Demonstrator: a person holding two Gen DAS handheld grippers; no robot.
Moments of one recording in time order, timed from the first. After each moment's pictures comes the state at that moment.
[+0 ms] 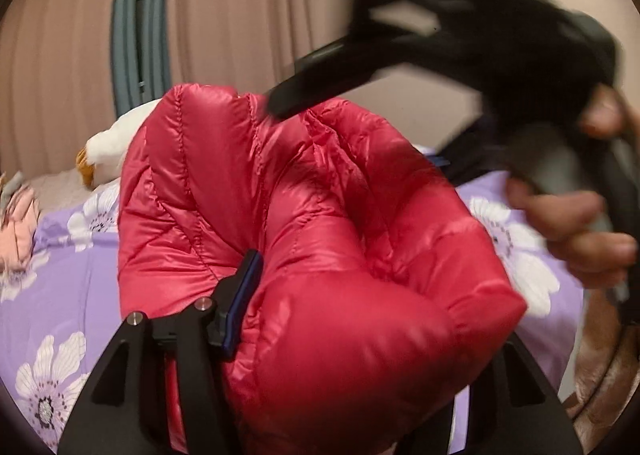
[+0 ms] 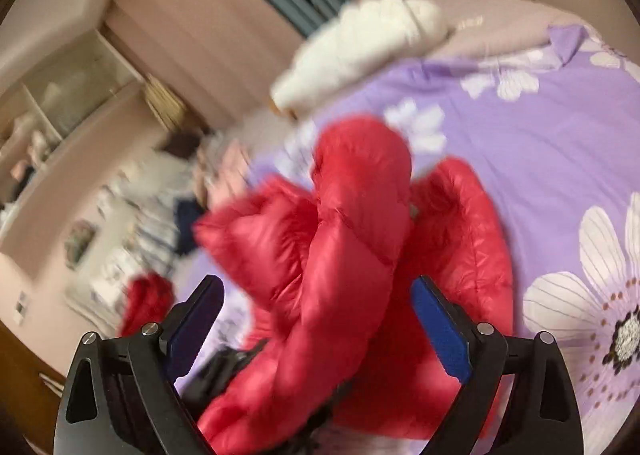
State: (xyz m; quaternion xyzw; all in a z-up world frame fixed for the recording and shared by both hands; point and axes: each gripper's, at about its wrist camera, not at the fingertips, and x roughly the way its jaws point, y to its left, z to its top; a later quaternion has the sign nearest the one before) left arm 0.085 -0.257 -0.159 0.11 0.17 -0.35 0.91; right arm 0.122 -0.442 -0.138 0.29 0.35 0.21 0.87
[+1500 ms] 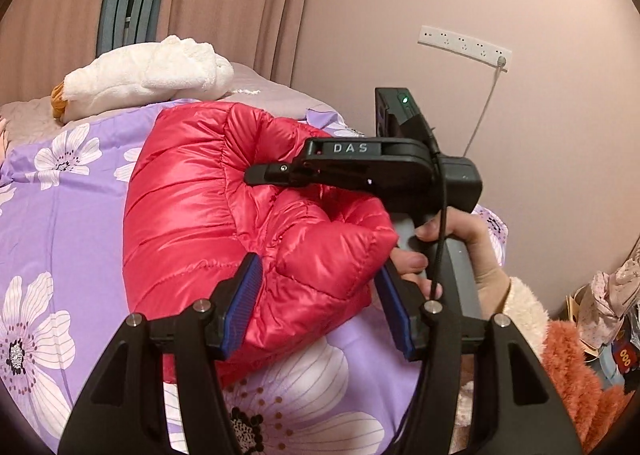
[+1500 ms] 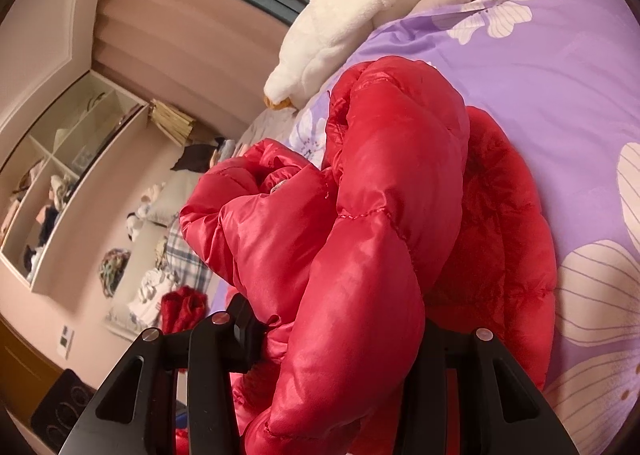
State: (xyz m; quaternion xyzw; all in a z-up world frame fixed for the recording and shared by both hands) left arm 0.031 -0.216 -0.102 0.01 0.28 -0.41 0.87; right arm 0.137 -0.464 -0.172 0.38 0.34 0.24 0.83
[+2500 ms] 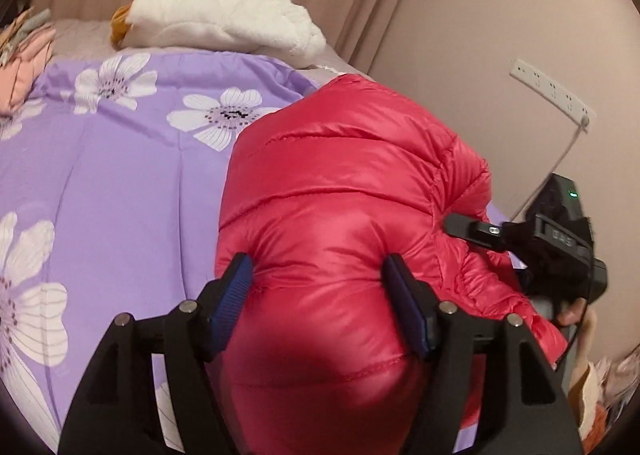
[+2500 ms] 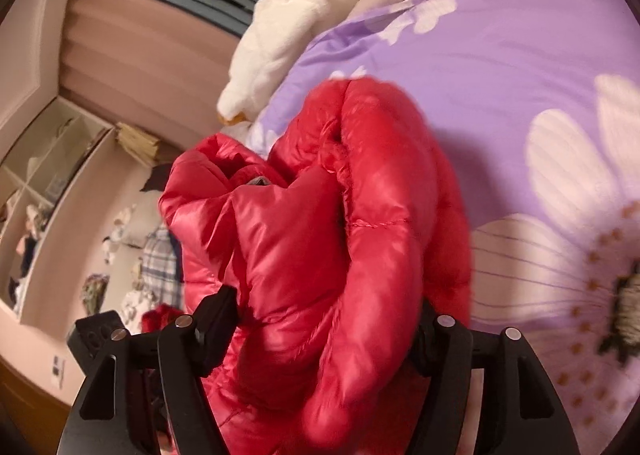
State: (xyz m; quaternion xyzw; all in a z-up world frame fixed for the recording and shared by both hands) left arm 0.138 -0.212 -0.150 -0.09 0.35 -0.30 0.88; right arm 0.108 -0.498 -0.176 0.38 0.36 0.15 0.84
